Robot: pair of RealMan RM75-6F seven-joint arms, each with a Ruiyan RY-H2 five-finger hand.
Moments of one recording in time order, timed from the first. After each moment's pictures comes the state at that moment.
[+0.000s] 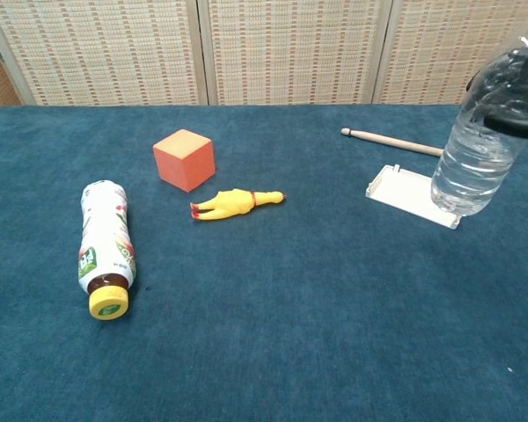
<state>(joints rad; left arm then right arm) -0.19 -1.16 0.11 -1.59 1.71 1.38 0.06 0.45 -1.36 0.09 -1.33 -1.59 1.27 1.11</state>
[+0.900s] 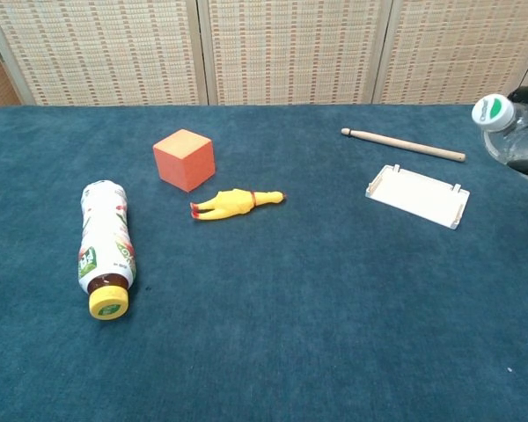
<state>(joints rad) -0.19 -1.15 0.11 -1.59 1.71 1.38 0.06 0.46 -1.49 0.10 -1.10 -1.48 1.31 -0.04</state>
